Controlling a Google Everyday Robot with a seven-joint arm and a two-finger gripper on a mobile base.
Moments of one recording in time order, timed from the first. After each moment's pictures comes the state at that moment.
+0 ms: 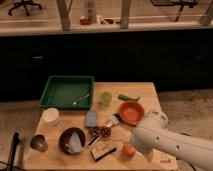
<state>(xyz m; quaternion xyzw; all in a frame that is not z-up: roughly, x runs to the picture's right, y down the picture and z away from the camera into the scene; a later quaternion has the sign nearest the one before) 0.153 0.295 0.675 -0.29 -0.16 -0.42 0.85</state>
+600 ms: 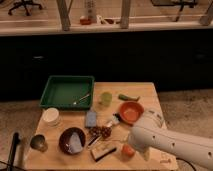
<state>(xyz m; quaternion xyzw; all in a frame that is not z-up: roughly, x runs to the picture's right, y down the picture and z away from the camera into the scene) 0.139 0.295 0.689 -0.28 -0.17 -0.42 0.84</state>
